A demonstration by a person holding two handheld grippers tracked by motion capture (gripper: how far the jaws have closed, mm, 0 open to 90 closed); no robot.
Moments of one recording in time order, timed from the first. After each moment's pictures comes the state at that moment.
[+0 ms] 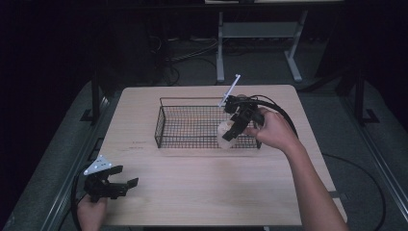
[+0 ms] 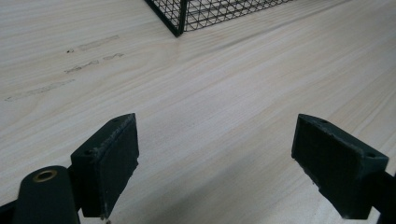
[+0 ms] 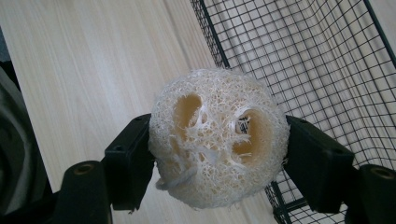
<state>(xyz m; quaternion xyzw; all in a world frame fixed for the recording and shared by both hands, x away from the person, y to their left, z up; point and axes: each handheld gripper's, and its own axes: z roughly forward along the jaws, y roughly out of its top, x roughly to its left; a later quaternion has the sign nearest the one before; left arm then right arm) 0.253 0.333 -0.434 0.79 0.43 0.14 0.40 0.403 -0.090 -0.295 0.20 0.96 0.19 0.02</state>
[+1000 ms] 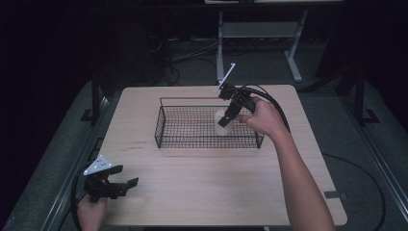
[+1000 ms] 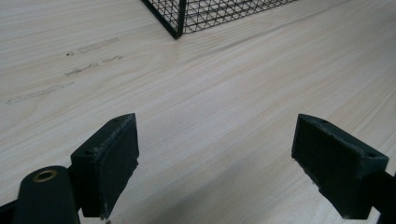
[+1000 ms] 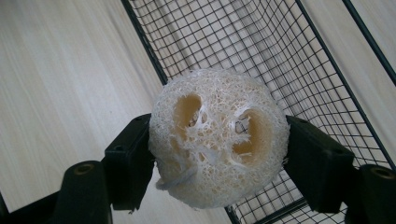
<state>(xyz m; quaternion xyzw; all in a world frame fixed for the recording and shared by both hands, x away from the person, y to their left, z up) 0.254 0.333 -0.434 0.80 0.43 0.14 0.40 0.449 -0.081 -0.300 0.26 0.95 0.19 0.03</state>
